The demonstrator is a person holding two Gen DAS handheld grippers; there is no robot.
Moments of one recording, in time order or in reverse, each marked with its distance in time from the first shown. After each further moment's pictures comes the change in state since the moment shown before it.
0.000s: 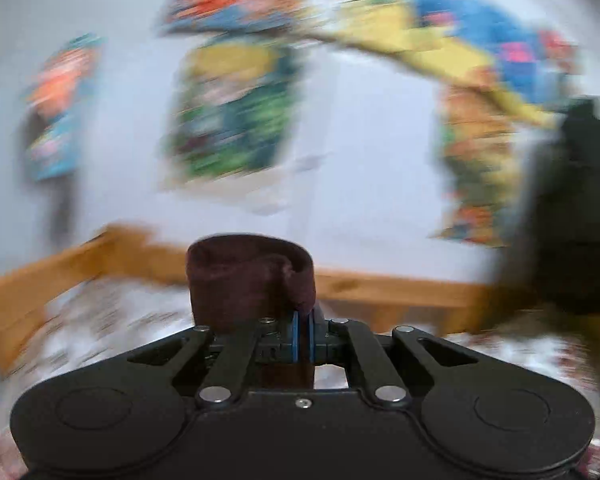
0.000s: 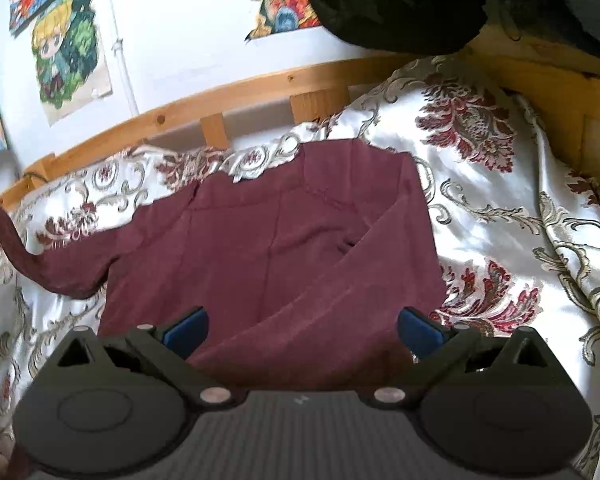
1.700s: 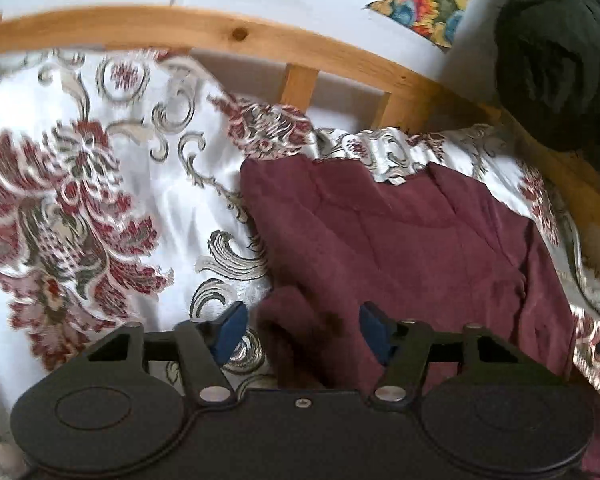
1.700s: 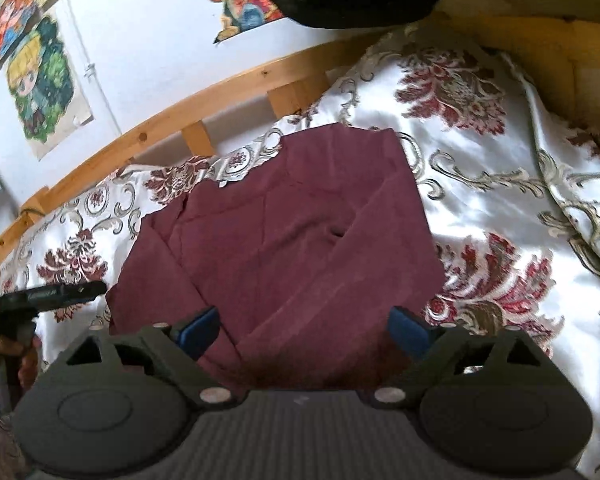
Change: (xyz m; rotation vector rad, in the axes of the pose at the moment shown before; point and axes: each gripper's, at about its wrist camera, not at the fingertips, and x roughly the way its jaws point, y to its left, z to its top) left arm 0.157 -0.016 -0.154 -0.084 0.558 -0.252; right arm 0.021 -0.020 -0.005 0.114 0.023 0.043
